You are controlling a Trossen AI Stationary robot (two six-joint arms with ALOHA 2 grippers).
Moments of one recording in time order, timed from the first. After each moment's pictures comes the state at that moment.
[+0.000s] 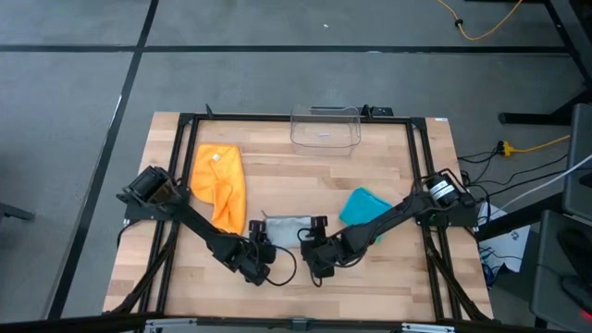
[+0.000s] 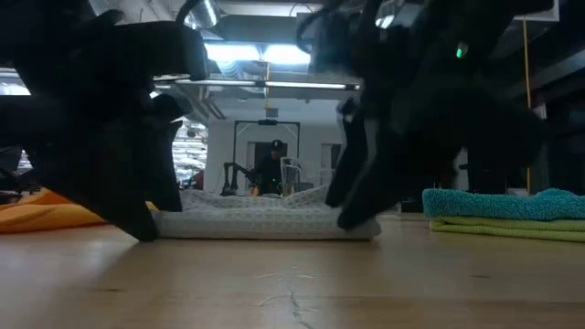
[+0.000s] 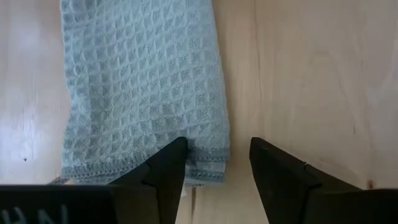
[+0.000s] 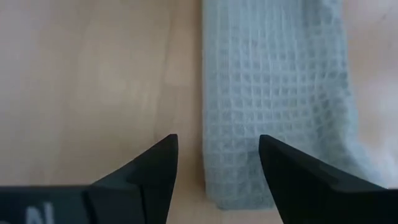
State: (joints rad) left arm -0.58 1.89 1.07 -0.48 -0.52 -0.42; right arm 0.46 2.01 1.27 -0.38 0.41 0.20
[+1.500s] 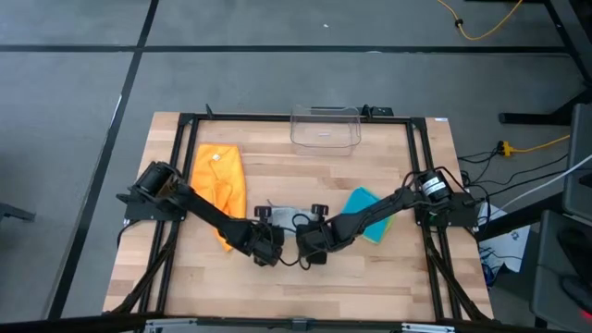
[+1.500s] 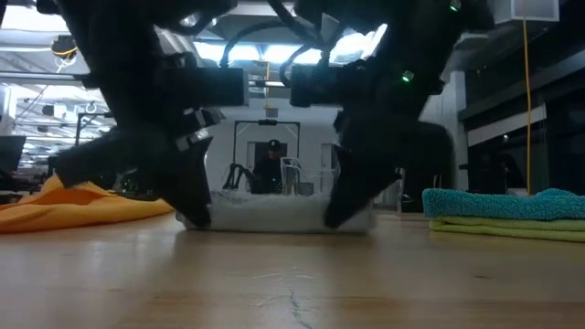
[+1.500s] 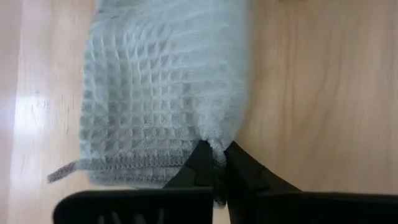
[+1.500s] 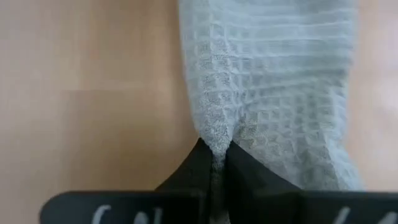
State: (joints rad) left arm -0.44 1.89 1.10 -0.54 -0.50 -0.38; right arm 0.35 2.06 1.34 -0.51 0.37 0.34
